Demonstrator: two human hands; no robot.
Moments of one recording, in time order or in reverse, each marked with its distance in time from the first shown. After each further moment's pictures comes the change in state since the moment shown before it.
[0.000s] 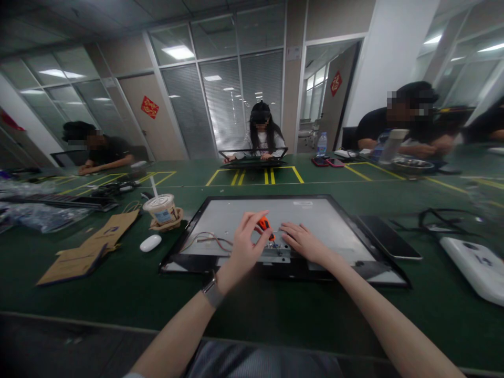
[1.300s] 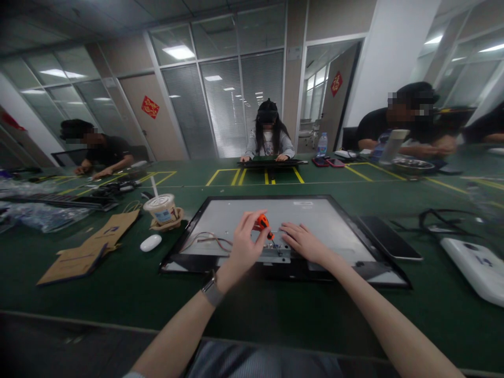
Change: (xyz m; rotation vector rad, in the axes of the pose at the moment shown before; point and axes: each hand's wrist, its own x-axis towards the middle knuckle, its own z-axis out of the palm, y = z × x) left_hand 0.002 -0.003 0.002 0.024 0.034 0.009; right_hand 0.000 -0.002 -0.002 0.008 -0.005 0.019
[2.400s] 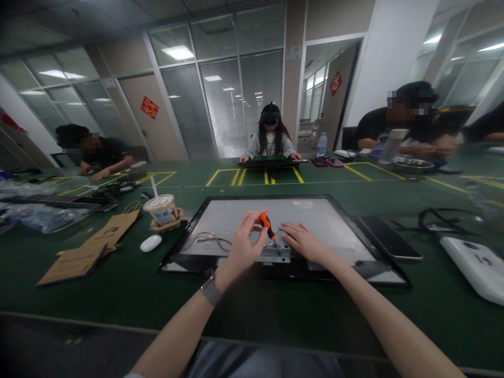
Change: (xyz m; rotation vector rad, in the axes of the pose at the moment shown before) left_hand 0.003 0.003 -0.005 -0.121 -0.050 0.001; right_hand 0.001 0.003 0.002 -0.007 0.010 -0.022
